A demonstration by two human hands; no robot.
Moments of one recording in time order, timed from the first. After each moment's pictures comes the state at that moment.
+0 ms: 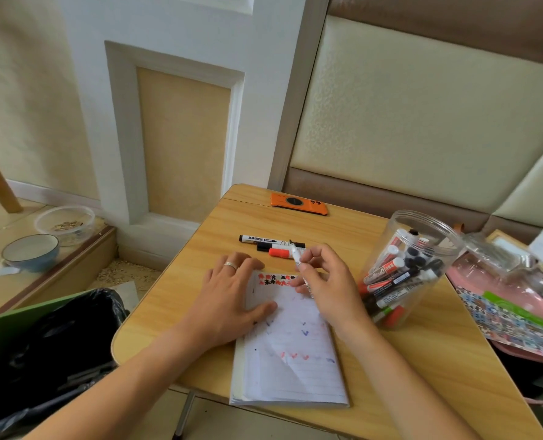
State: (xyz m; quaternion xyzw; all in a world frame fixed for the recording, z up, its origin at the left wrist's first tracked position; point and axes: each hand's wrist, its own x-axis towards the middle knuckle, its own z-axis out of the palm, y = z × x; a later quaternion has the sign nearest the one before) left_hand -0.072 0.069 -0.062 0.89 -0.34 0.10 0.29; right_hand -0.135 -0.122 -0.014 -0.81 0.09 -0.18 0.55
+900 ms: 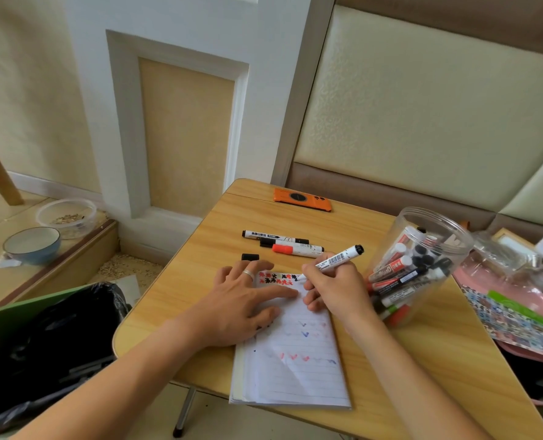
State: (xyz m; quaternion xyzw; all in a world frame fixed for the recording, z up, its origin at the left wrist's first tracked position) left_hand -0.075 0.070 -0.053 0.88 -0.44 0.00 0.17; right_hand -0.126 -0.135 -0.024 -0.80 0.18 -0.13 0.56
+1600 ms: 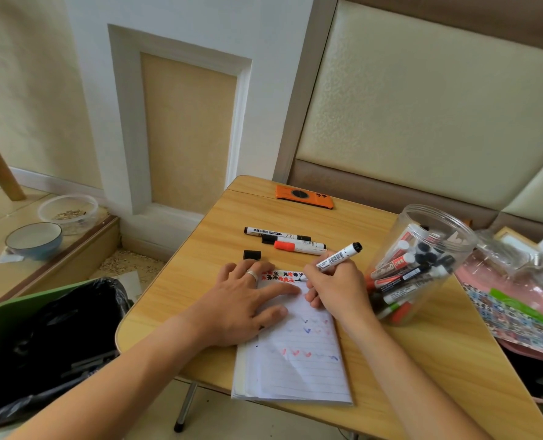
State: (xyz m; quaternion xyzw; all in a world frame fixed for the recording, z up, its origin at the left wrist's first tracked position) left_hand -0.079 0.069 -0.052 0.89 -0.44 0.00 0.13; right_hand -0.127 -0.129 -0.025 -0.83 0.21 -0.15 0.49
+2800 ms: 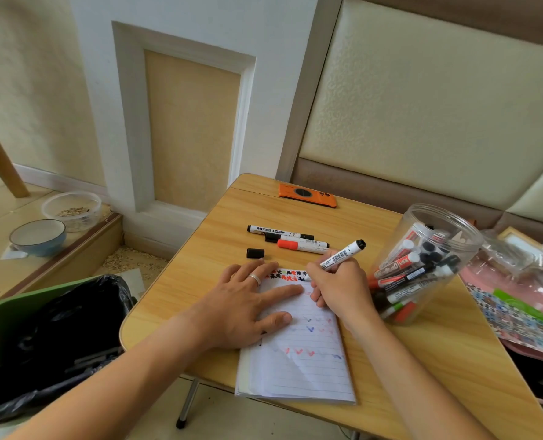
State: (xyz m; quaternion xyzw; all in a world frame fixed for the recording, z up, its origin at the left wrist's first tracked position) left_hand -0.080 0.071 -0.056 0.89 -0.45 -0.01 0.09; right_hand -0.127 -0.126 -0.021 -0.84 0.22 -0.15 0.47
